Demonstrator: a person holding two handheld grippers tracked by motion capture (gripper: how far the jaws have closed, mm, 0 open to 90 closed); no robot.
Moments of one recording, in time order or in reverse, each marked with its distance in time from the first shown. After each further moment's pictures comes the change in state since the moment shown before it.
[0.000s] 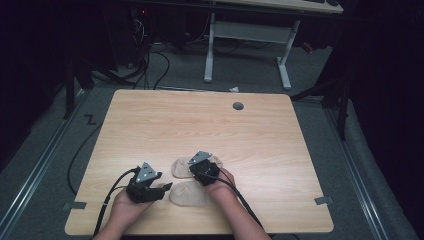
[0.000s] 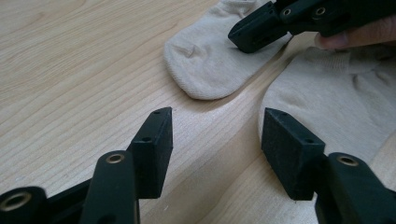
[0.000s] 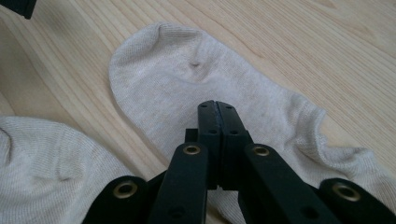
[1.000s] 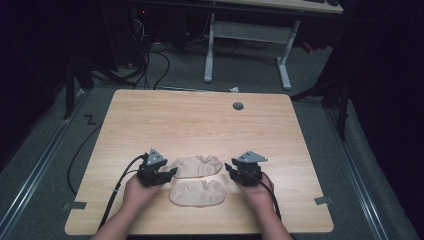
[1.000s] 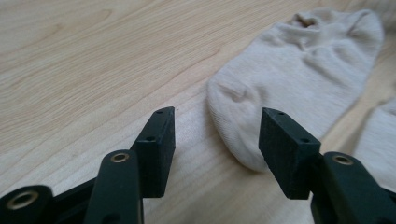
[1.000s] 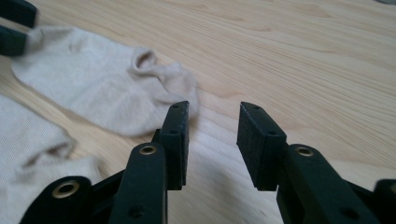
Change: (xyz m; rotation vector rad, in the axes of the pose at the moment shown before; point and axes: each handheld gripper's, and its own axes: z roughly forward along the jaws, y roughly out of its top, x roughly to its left) left arm 0.024 0.023 0.052 0.004 0.065 -0.071; right arm -0.072 -0.074 -0.065 -0.167 -0.086 0.268
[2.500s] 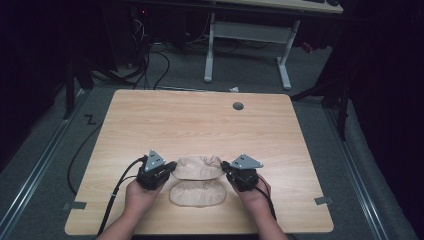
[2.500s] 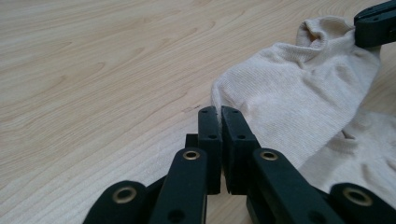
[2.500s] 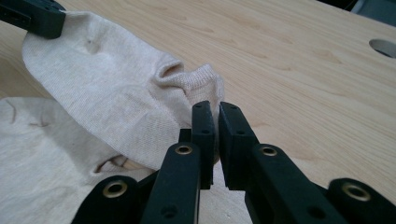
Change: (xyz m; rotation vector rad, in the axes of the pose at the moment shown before) left arm -0.031 0.010 -0.042 -0.135 -0.005 0.039; right arm 0.030 0.011 -0.025 -0.069 0.000 -0.117
